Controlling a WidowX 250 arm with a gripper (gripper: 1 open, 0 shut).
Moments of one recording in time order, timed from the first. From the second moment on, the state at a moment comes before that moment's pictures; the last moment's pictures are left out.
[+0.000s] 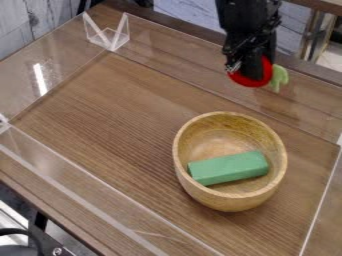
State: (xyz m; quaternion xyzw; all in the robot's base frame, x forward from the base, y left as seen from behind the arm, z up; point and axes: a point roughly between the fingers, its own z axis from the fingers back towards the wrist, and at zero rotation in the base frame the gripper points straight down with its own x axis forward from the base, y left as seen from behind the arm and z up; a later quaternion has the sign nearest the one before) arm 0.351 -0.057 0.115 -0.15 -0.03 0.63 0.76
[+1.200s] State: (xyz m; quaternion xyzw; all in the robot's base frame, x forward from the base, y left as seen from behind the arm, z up) arm 0.365 -0.058 0.094 -0.15 -0.04 0.62 0.77
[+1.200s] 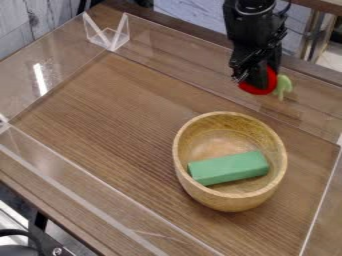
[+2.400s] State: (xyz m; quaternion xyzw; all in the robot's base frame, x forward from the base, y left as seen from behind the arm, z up) arm 0.329 0.088 0.114 -0.17 -0.10 0.77 0.61
